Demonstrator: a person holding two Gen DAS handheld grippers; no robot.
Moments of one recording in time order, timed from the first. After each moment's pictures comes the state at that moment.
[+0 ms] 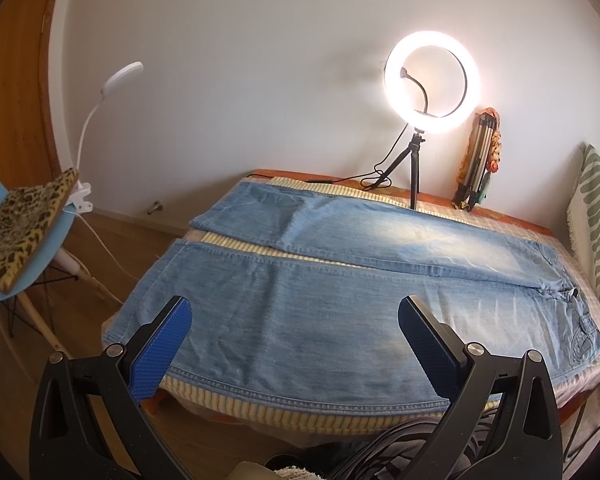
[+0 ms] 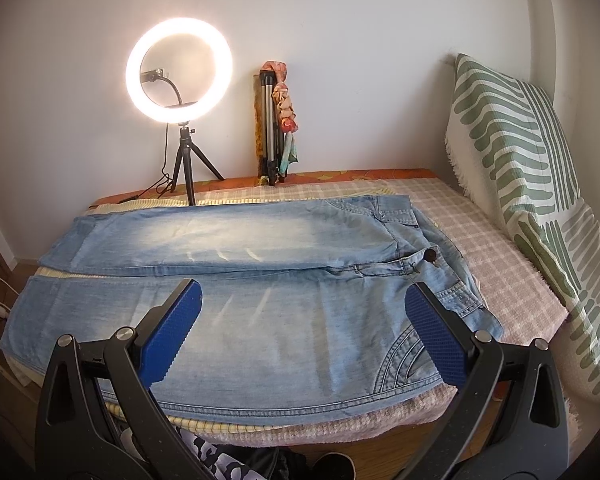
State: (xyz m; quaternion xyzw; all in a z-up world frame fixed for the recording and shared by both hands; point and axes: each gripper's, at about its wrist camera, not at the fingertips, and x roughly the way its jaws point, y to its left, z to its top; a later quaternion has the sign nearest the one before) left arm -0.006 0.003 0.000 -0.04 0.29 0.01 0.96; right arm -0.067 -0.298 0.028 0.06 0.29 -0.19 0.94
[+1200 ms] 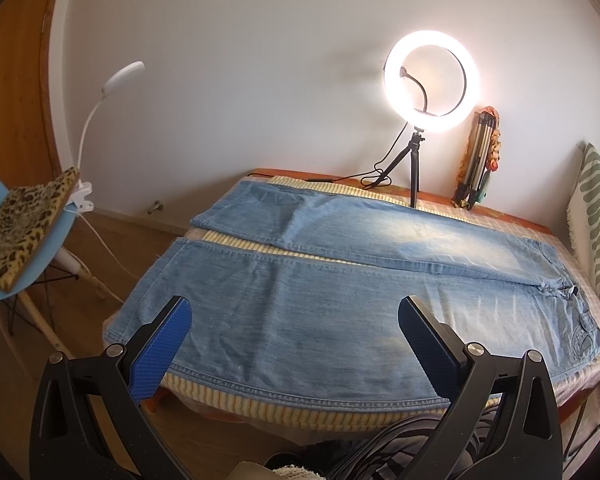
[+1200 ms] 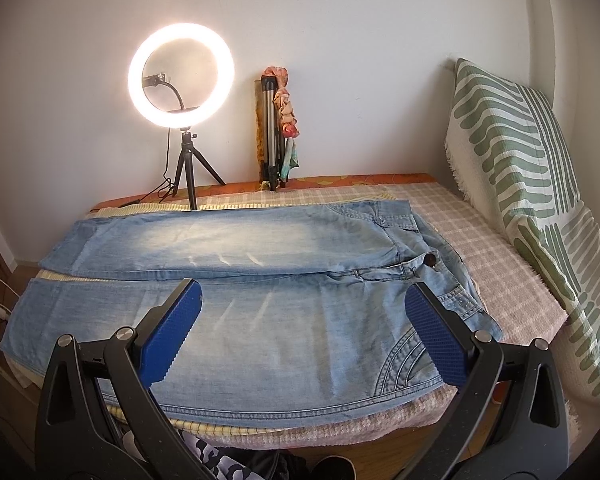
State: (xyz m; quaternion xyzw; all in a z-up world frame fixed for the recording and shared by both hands) left arm -0.007 0.003 -0.001 -0.04 0.29 0.01 0.96; right arm -0.067 -0.293 0.032 0.06 0.28 -0.19 0.94
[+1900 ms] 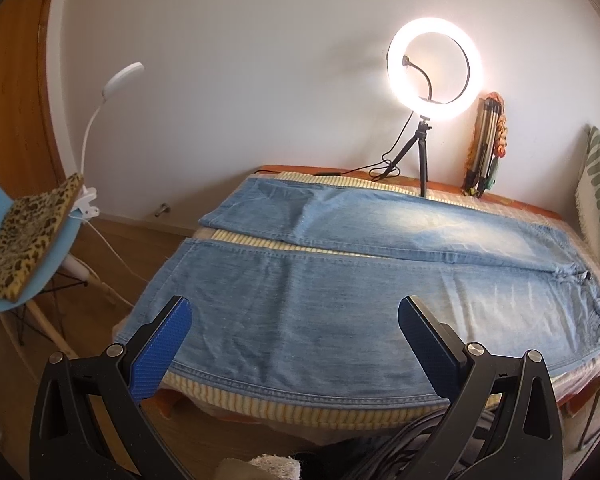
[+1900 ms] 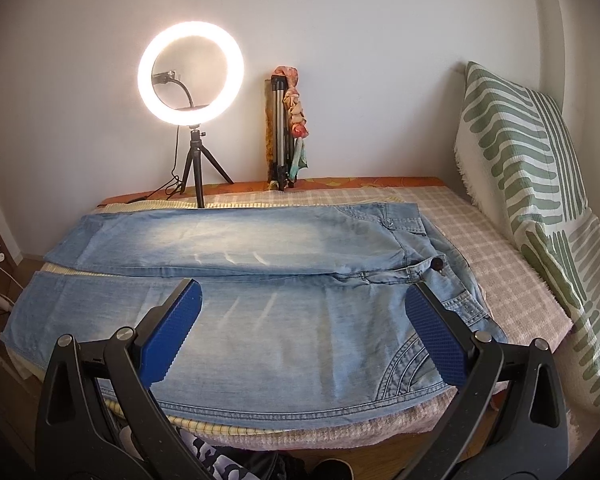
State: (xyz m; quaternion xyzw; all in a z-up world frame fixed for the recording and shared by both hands) left arm -0.001 0.010 -0.013 -0.01 0.30 0.02 0.95; right arm -0.065 -0.292 0.028 0.05 0.28 -0.17 0.94
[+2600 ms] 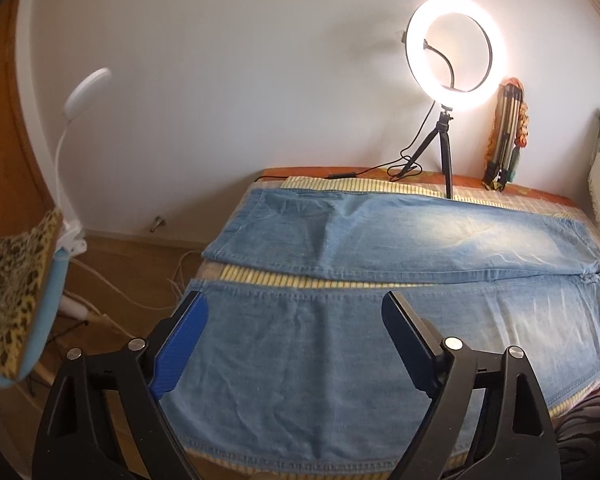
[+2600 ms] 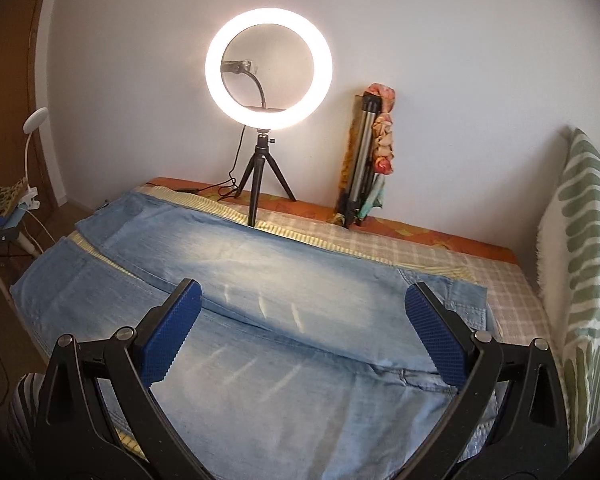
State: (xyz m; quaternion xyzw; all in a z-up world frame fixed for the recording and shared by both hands) left arm 0.105 0.045 -0.001 0.04 0.33 0.00 0.94; right arm 0.061 -0.311 0.045 -0.04 0.29 -0.01 0.96
